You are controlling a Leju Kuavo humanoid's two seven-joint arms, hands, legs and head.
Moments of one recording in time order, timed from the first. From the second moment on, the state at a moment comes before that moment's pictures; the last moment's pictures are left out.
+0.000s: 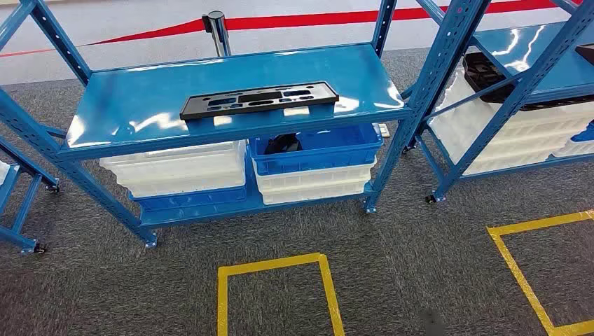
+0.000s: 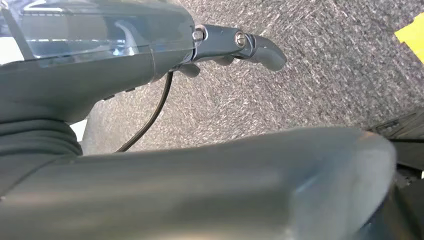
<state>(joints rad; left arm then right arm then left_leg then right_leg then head) -0.05 -0.14 0.44 -0.19 -0.77 0.09 -0.09 -0.13 0.07 -0.90 -0.23 1.23 -0.49 -0.17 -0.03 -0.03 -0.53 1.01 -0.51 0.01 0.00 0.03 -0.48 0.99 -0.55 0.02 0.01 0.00</state>
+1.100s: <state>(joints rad) -0.09 -0.15 0.44 -0.19 -0.92 0.02 -0.07 -0.52 0.00 -0.20 -0.55 1.30 -0.49 -0.20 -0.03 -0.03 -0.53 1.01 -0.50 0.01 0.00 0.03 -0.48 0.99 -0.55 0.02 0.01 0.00</state>
